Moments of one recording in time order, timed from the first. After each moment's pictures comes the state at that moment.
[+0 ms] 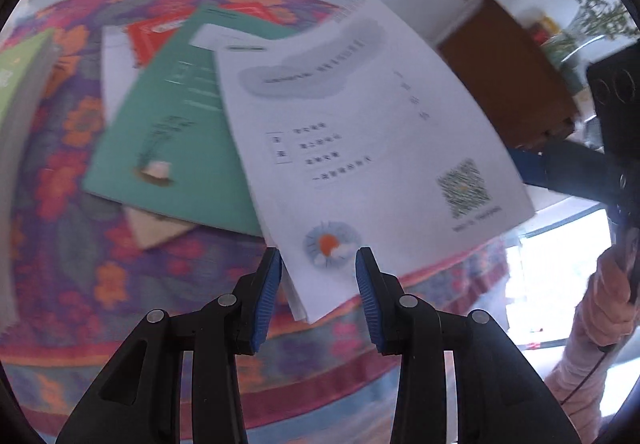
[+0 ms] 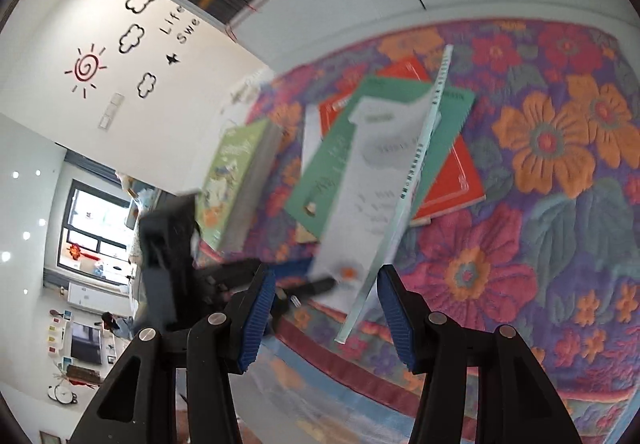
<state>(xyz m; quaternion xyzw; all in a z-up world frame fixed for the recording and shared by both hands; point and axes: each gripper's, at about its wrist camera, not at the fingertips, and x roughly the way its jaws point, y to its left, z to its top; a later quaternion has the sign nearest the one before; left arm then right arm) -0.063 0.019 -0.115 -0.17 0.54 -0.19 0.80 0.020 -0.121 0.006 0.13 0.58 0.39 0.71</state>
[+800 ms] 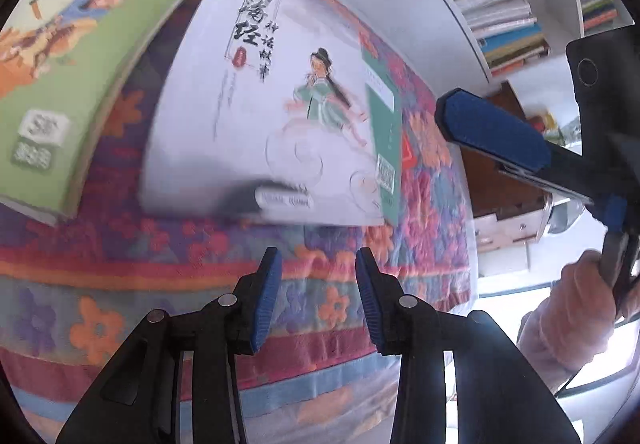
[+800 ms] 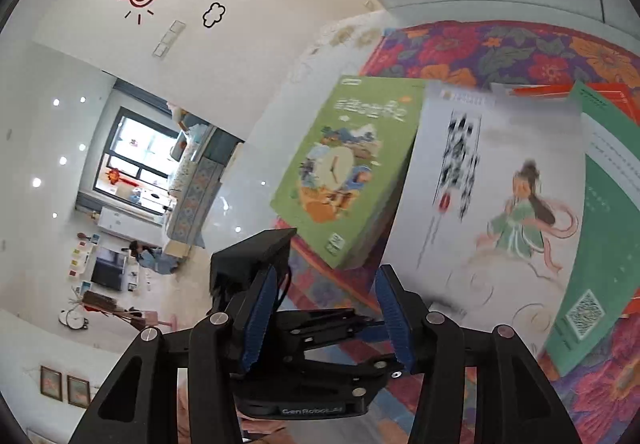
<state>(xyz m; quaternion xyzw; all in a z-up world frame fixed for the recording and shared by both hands) -0.110 0.128 -0.147 -0.33 0.51 -0.16 0.78 0.001 0.080 0.005 0.07 0.59 0.51 0.62</state>
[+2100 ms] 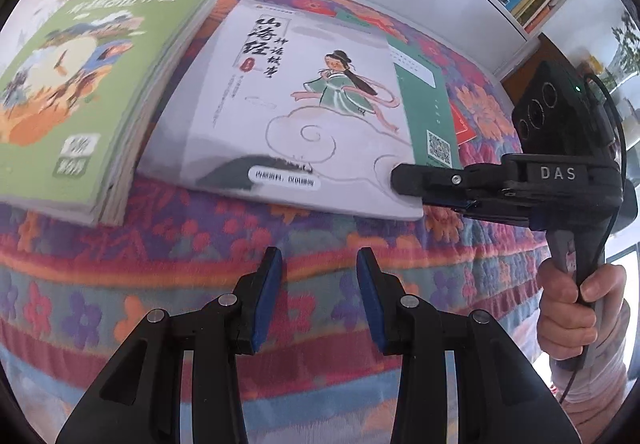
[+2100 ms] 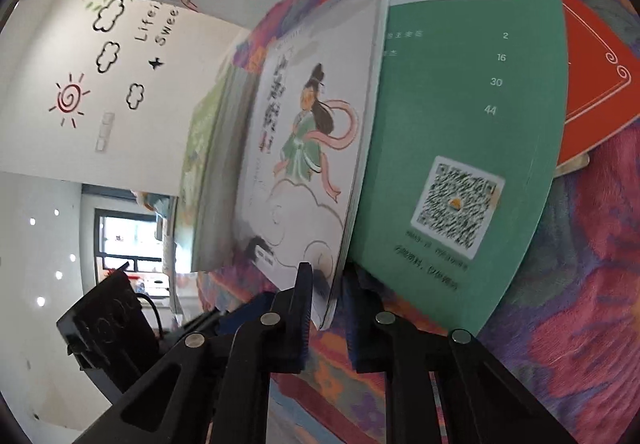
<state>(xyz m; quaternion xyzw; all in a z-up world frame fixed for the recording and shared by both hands) -0.129 0.114 -0.139 -0.17 0.51 -0.06 0.84 0.021 -0.017 -0.119 0.21 0.64 0.38 0.63</state>
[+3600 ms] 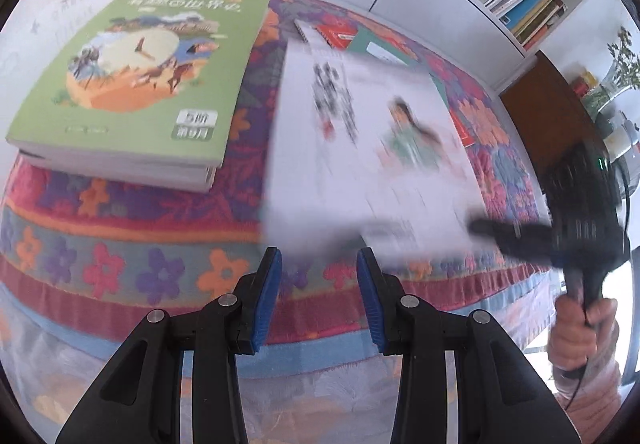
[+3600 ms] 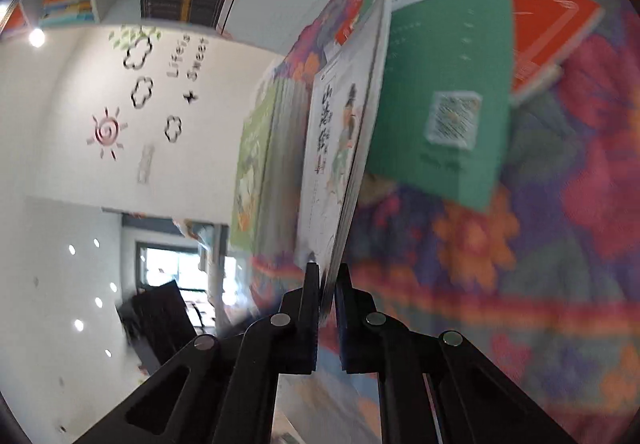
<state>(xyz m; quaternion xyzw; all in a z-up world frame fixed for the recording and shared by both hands) -0.168 0.146 -0.122 -0.18 0.50 -0.05 0.85 -0.040 -0.059 -0.093 0.29 0.61 0.39 0.63</state>
